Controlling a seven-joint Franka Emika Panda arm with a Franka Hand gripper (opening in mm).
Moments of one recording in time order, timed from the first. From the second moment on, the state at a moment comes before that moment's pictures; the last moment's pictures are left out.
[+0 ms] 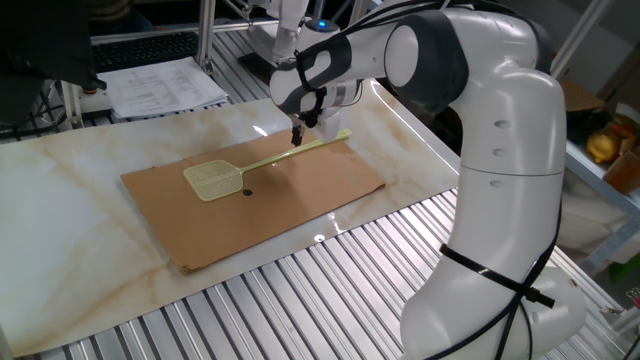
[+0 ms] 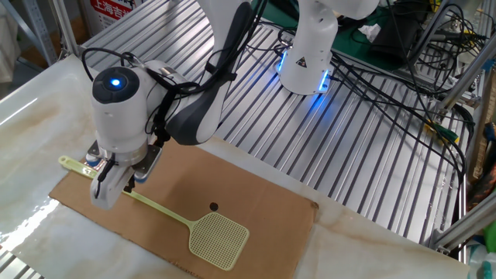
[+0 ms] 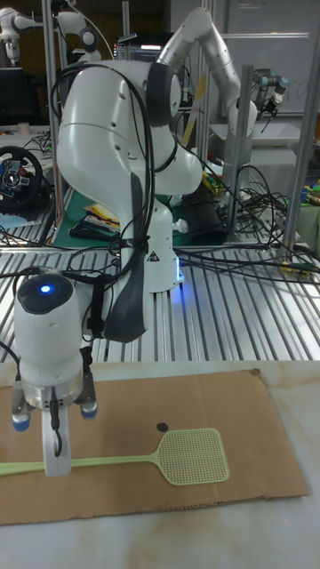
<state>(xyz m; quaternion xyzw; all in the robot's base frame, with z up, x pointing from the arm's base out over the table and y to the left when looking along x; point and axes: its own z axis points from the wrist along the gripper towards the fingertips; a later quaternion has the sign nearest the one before) 0.631 -0.155 0.093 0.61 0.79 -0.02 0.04</state>
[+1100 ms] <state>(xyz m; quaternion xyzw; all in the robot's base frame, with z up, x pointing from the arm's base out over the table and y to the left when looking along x) 0.626 -0.157 0.073 0.61 0.79 -0.02 0.03</state>
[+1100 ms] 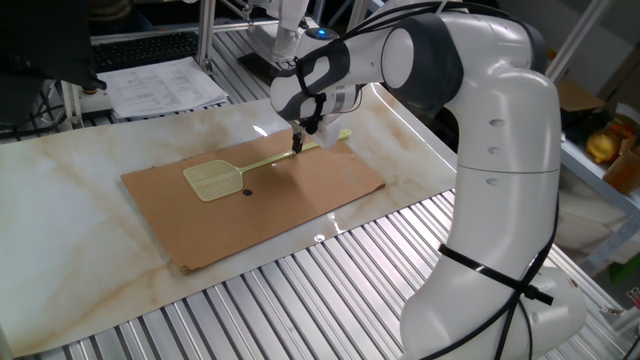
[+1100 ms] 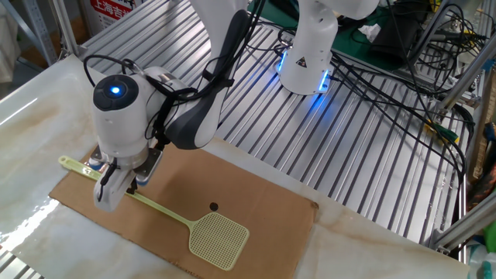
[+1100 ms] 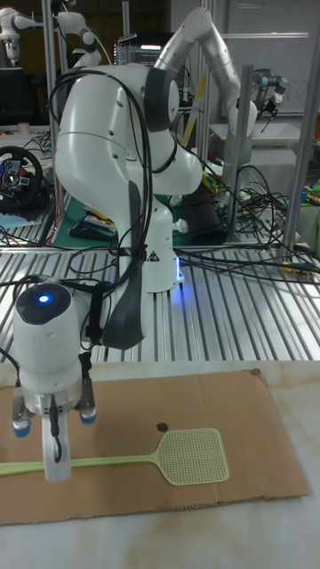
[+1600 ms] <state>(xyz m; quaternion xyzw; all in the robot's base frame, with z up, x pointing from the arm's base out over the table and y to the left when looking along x) 0.626 -0.158 0.072 0.62 0.79 -0.03 0.03</state>
